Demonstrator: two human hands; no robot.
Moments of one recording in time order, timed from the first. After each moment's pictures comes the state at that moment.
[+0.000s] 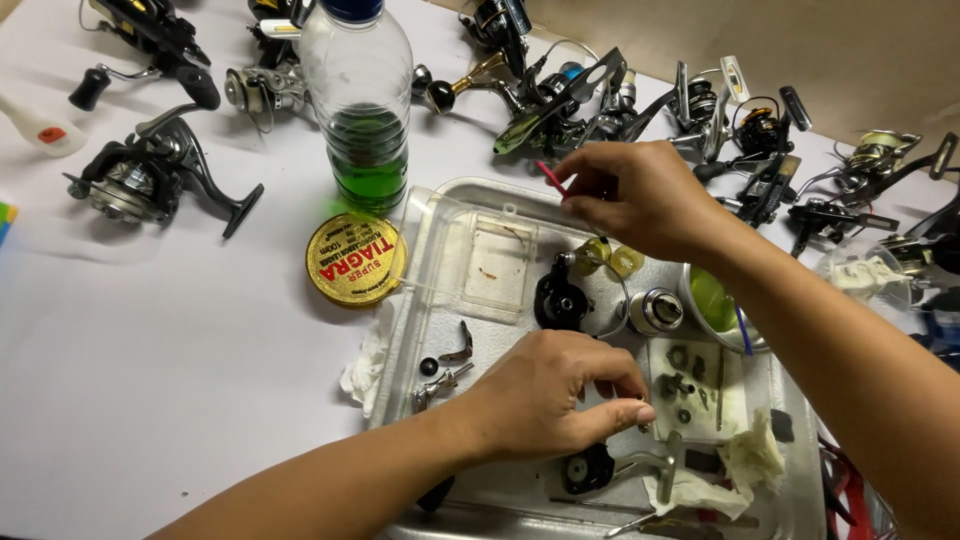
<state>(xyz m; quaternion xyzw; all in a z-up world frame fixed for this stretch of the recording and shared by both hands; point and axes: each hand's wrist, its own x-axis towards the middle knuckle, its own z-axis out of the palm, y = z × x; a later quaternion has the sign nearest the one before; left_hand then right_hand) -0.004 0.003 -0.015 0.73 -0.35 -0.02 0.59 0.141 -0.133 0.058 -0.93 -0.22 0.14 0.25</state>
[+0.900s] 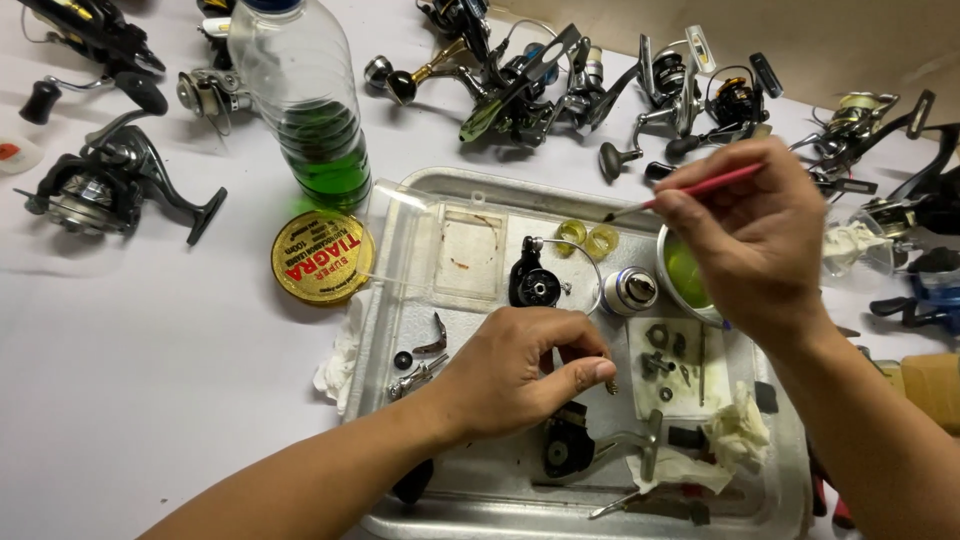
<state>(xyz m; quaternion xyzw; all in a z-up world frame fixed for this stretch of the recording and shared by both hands) 0.001 0.007 -0.003 0.71 -0.32 -0.05 0.63 0.069 -0.216 0.052 -0.84 -0.24 -0.12 0.47</state>
